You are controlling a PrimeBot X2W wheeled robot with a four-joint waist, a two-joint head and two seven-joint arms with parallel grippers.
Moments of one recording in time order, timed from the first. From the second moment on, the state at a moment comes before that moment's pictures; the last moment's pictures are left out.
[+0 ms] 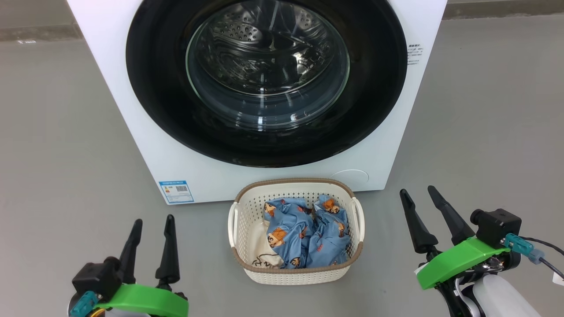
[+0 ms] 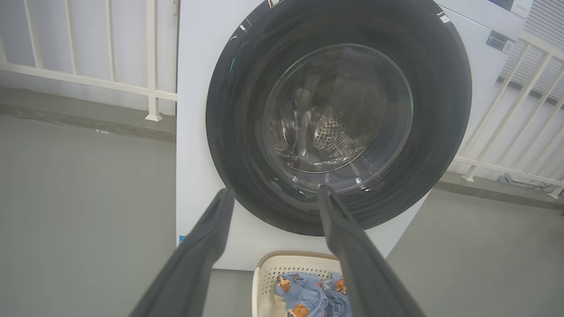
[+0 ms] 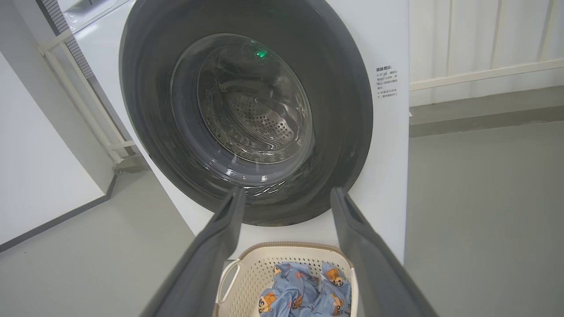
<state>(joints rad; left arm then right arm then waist) -0.17 0.05 -0.09 0.36 -0.38 -0.10 -0.25 -0.24 -0.19 0.28 0.40 0.55 0.12 -0.25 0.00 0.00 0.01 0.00</state>
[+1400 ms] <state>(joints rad) -0.17 0.05 -0.09 0.38 -0.36 -0.10 -0.25 -0.24 -0.19 0.28 0.41 0.55 0.12 -0.25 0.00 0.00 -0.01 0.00</state>
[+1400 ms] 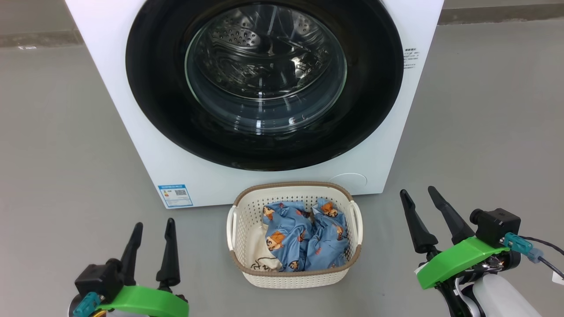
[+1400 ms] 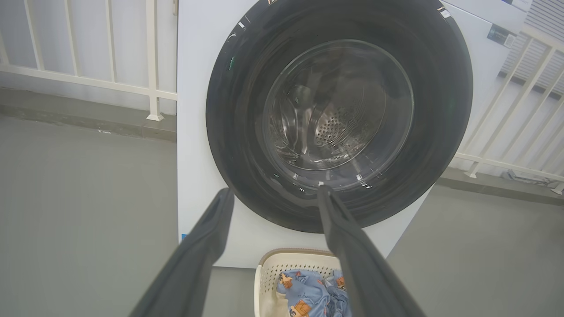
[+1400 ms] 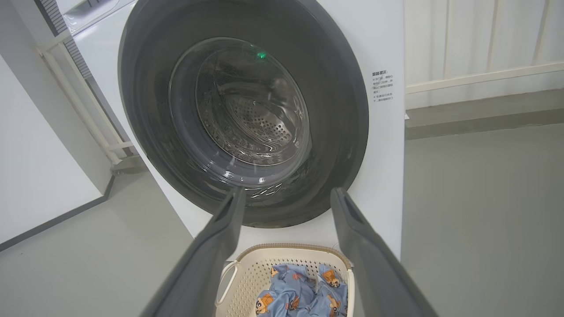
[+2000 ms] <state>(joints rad) -0.17 0.04 -0.09 0.39 -0.37 -0.10 -0.25 -0.24 -0.19 0.29 0.42 0.55 0.12 -0.25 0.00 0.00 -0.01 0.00</state>
